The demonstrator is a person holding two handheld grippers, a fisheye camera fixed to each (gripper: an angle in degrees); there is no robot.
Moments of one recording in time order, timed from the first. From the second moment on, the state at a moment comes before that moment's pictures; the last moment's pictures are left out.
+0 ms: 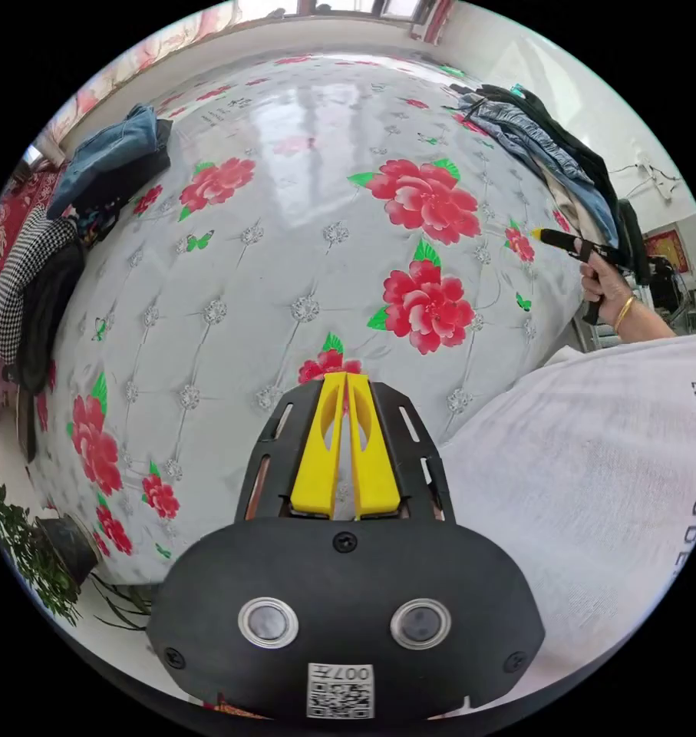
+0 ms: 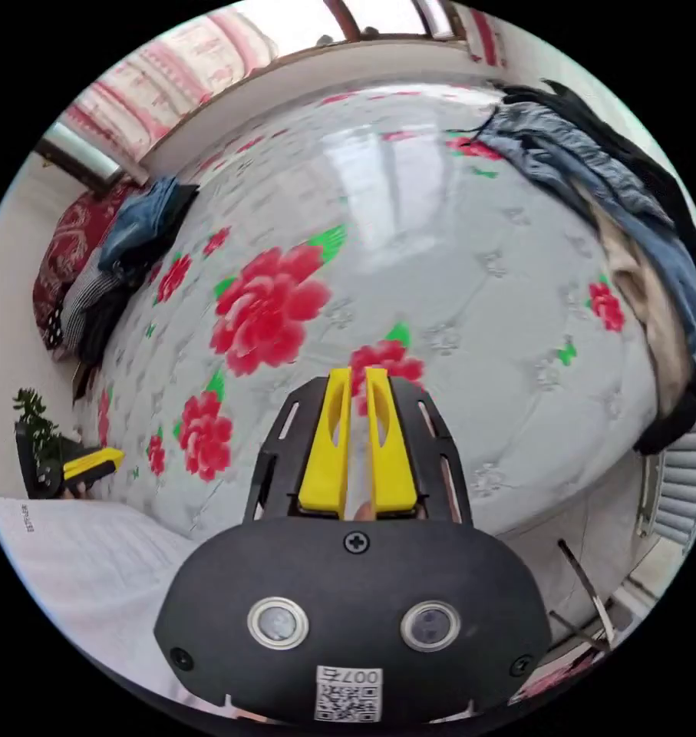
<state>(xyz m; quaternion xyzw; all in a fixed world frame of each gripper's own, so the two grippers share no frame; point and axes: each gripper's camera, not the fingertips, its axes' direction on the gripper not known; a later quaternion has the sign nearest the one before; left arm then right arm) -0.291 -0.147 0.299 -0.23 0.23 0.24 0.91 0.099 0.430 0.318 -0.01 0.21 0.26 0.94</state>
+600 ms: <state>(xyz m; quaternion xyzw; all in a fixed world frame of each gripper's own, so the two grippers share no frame) -0.253 -0.091 0.306 -0.27 0.23 0.12 0.93 0.351 0.535 -0.093 0.07 0.36 0.51 0.78</state>
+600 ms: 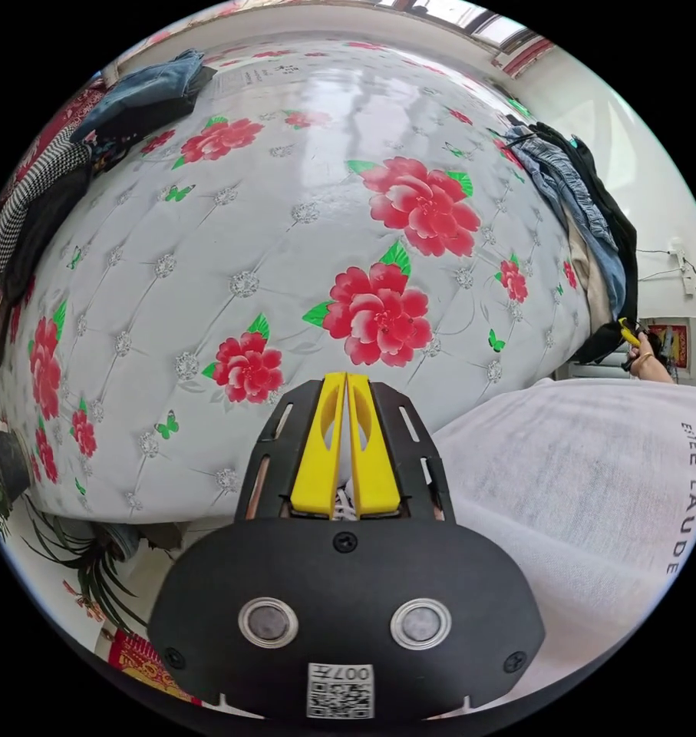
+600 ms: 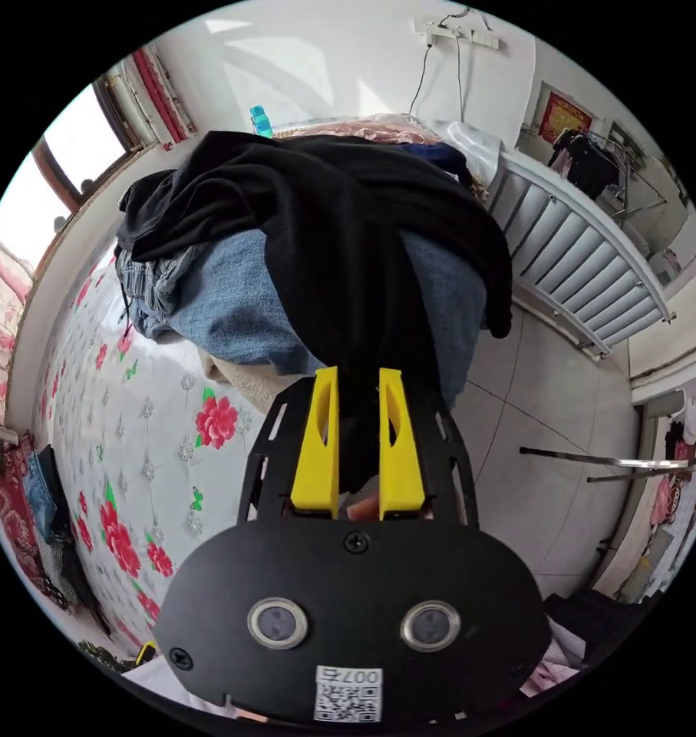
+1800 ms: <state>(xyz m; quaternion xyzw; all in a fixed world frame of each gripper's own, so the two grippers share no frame) -0.429 0.075 0.302 -0.06 0.23 -0.10 0.97 -0.207 0.222 0.298 -0.07 -0.07 -0.11 0.99</state>
